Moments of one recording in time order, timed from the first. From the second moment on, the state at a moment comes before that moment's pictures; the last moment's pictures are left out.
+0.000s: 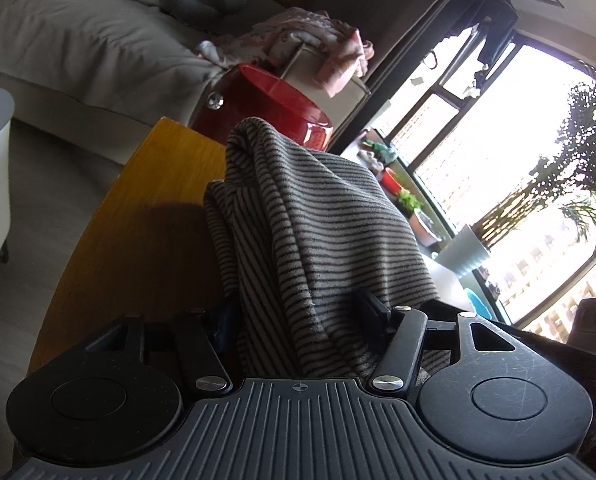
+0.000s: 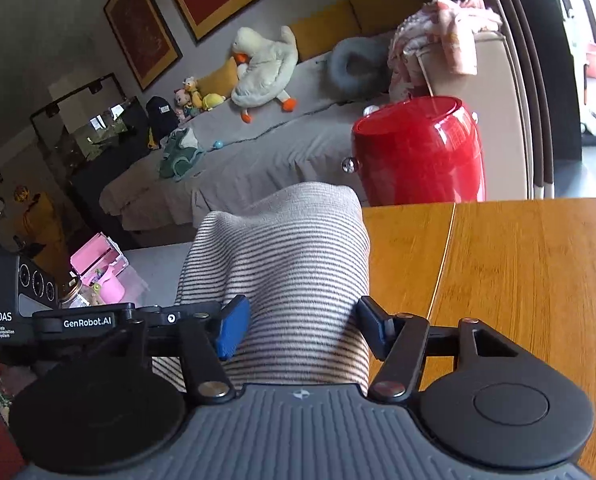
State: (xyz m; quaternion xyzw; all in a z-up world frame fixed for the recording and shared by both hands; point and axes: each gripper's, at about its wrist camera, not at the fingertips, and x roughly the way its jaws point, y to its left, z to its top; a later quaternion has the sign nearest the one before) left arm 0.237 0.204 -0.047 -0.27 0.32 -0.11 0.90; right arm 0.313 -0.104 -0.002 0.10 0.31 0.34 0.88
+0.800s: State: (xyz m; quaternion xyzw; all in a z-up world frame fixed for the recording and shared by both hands) left arm 0.241 0.202 -0.051 -0.28 0.33 -0.10 0.90; right arm 0.312 -0.118 -0.010 0.15 0.34 0.33 0.87
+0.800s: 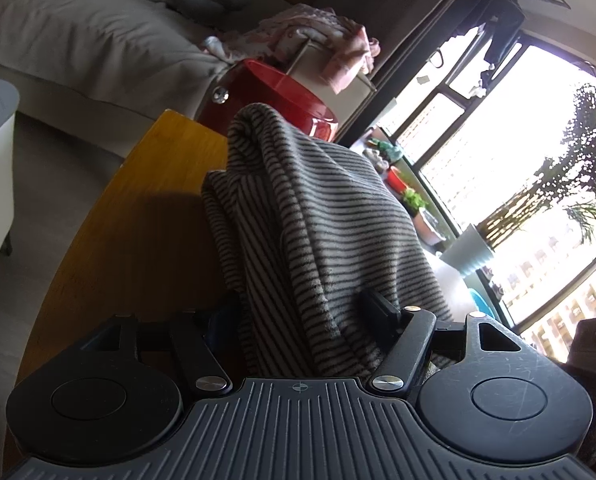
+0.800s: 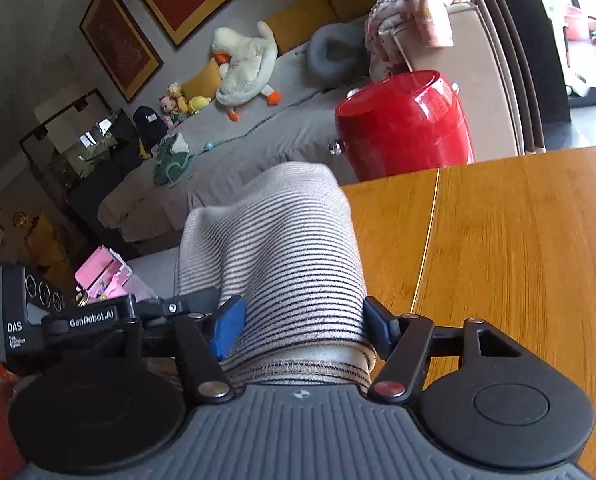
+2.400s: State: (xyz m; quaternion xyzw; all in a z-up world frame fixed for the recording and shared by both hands) left arm 0.089 0.090 -0.018 -0.12 0.32 0.03 0.94; right arm 0.168 -0.160 -0.019 -0.02 0.33 0.22 0.92
